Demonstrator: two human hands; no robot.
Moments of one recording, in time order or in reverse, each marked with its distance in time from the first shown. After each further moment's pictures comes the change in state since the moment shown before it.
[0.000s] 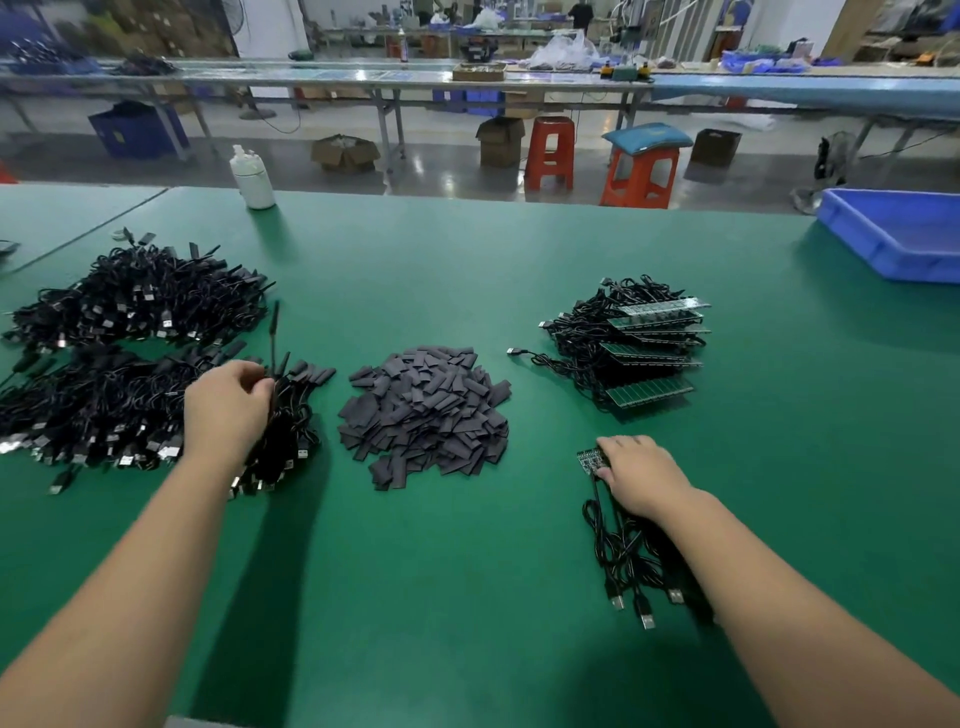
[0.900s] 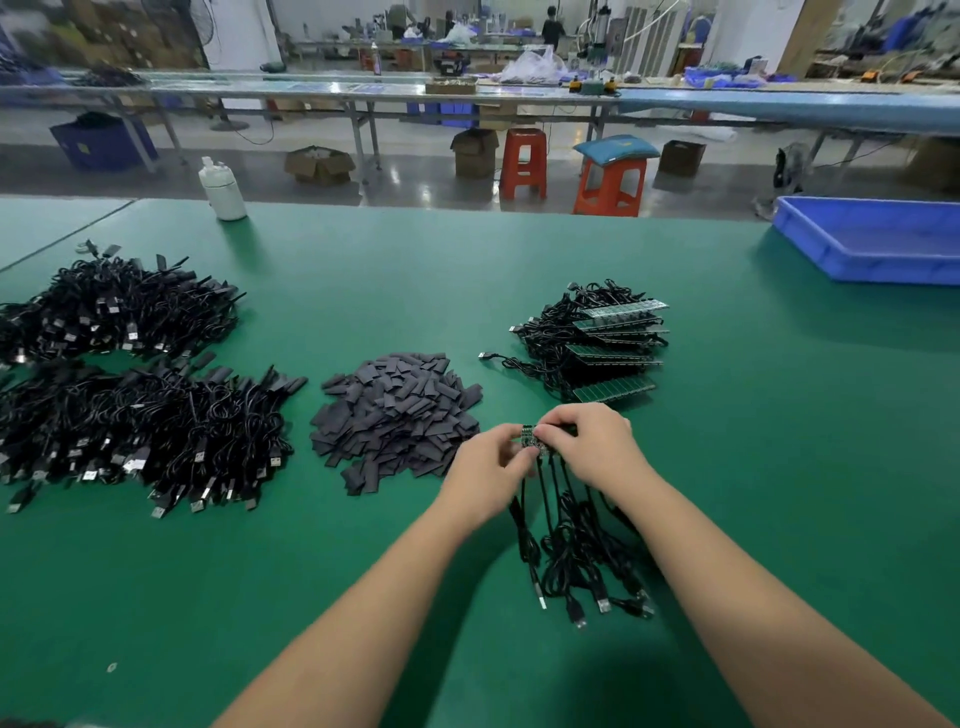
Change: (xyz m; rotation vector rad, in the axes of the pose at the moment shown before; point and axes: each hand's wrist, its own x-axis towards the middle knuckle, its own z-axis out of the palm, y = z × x) left_hand -0.180 0.185 0.103 -0.426 -0.705 0.288; right_hand -0.040 -0.039 -0.065 0.599 0.368 0.032
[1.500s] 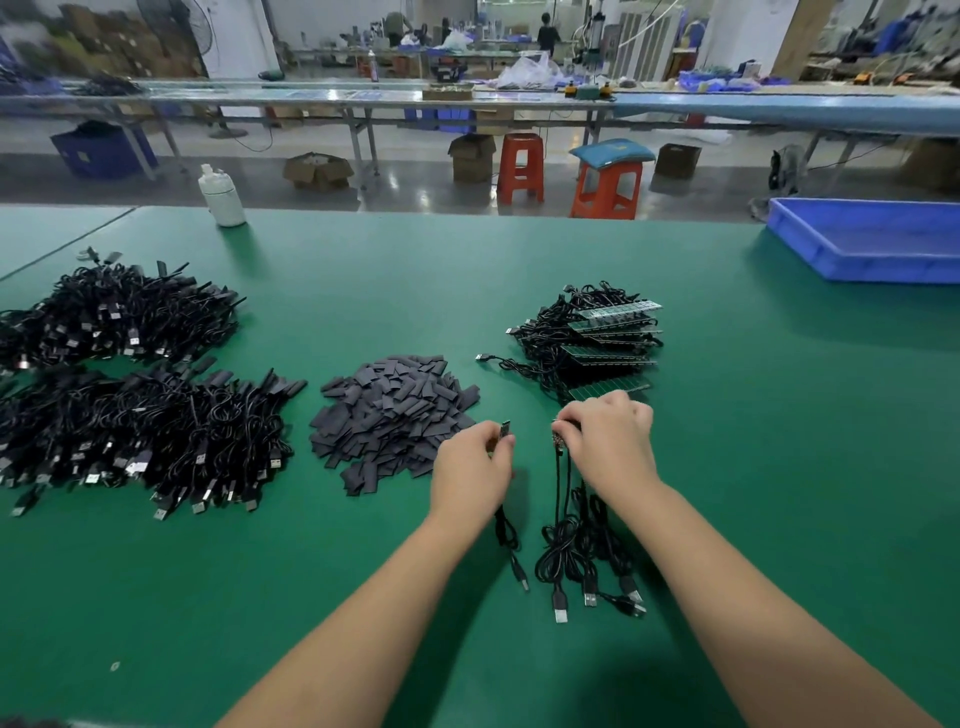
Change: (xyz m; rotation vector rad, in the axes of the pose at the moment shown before) left_hand -0.011 0.008 -0.002 0.054 0.257 -0.040; right_hand -0.010 0.013 -0.002 -0.362 0.209 -0.080
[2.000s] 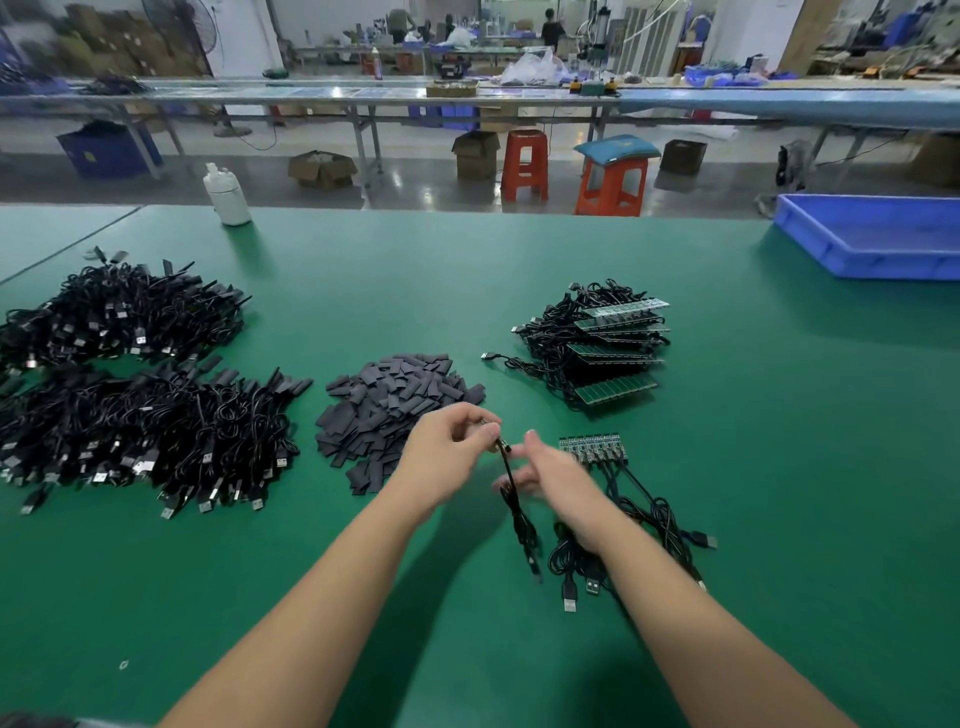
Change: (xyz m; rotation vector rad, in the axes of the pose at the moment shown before) left_hand 0.013 -0.006 -0.046 -0.356 -0.142 -0.008; right_hand -0.029 -0.040 0.029 1.071 -0.597 0.292
